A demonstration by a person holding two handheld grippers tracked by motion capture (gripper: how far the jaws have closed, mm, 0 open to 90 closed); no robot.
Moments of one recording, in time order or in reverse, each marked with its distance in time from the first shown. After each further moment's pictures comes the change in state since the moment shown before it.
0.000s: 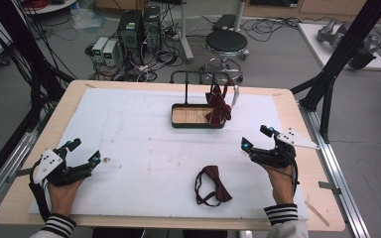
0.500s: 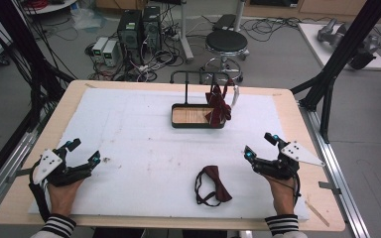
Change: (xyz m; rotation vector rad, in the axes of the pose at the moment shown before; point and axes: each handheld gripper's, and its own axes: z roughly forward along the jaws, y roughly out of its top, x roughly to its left) left arm 0.000 0.000 -0.001 -0.006 0.003 0.002; right arm 0.009 -0.020 -0.021 -0.081 -0.030 -0.039
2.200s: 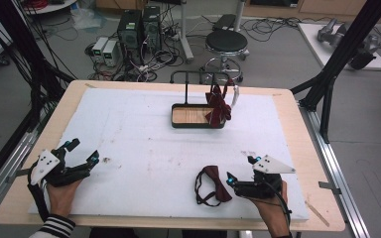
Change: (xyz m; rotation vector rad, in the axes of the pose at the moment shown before) left arm 0.002 -0.001 -0.002 -0.024 -0.004 -0.022; right arm 0.066 -0.005 -0.005 0.386 0.010 -0.074
